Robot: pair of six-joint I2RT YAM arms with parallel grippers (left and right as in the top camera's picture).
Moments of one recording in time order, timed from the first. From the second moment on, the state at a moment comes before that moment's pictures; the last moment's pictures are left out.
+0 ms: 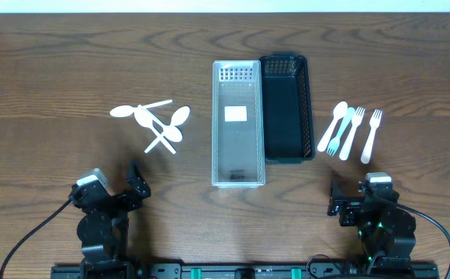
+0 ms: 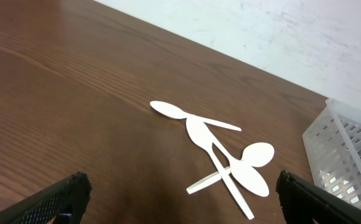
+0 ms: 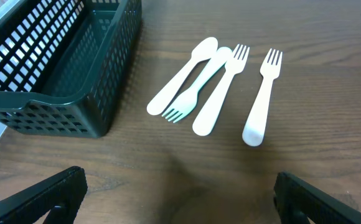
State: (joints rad) left arm 0.10 0.01 0.11 -0.38 -0.05 -0.33; right arm -0.03 0.01 0.16 -0.65 -0.07 0.02
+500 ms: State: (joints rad) left arm 0.10 0.01 0.11 -0.38 -0.05 -0.33; right arm -0.03 0.01 0.16 -0.65 -0.07 0.02
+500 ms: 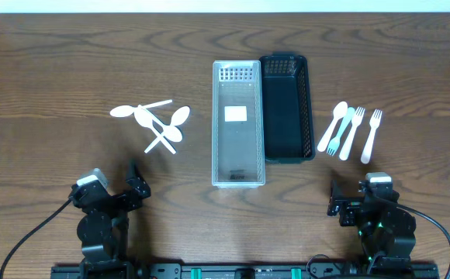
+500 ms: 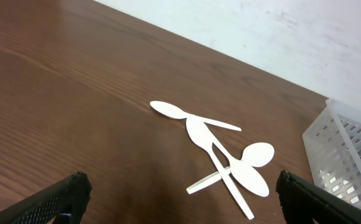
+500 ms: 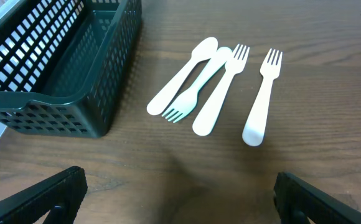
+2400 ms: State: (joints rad) left arm 0.10 0.01 0.11 -0.37 0.01 -0.36; right arm -0.03 0.02 0.16 -0.49 -0.27 0.46
